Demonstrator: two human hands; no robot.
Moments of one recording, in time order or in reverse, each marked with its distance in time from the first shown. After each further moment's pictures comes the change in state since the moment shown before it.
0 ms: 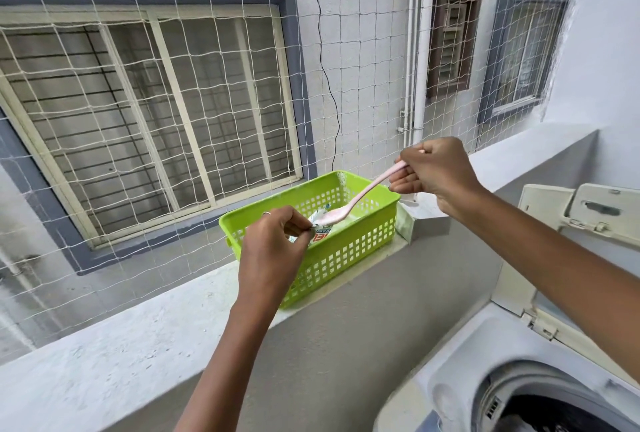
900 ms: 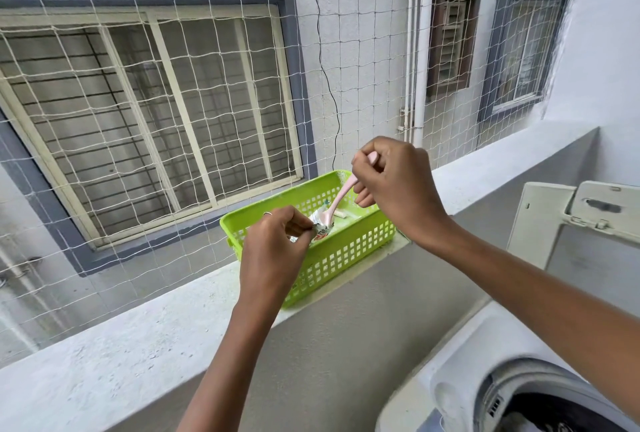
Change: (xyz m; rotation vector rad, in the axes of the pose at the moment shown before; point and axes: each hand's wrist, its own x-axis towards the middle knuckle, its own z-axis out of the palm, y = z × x) left_hand 0.000 0.000 0.000 0.007 0.006 0.018; right_hand -0.046 -0.010 0.037 -0.312 -0.024 -0.518
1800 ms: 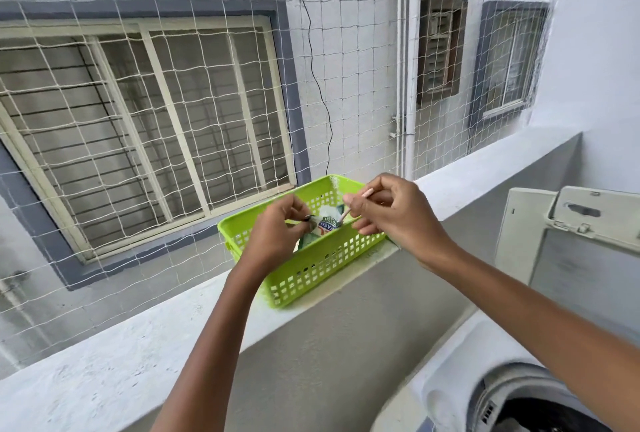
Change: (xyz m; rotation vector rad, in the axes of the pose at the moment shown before) left_hand 0.042 0.005 0.012 -0.176 -0.316 -0.143; right_hand -0.018 0.042 -0.014 0.341 -0.183 0.248
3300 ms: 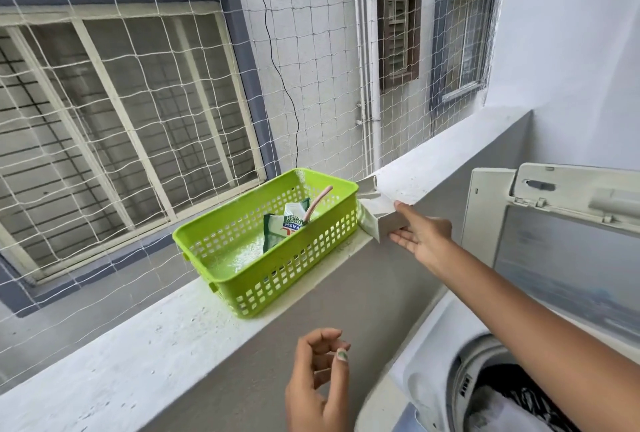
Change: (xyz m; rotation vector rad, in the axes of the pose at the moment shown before) left_hand -0.161 -0.021 0.115 -0.443 0.220 -0.102; right_hand 0.010 0.099 -0.059 0.562 0.699 0.702
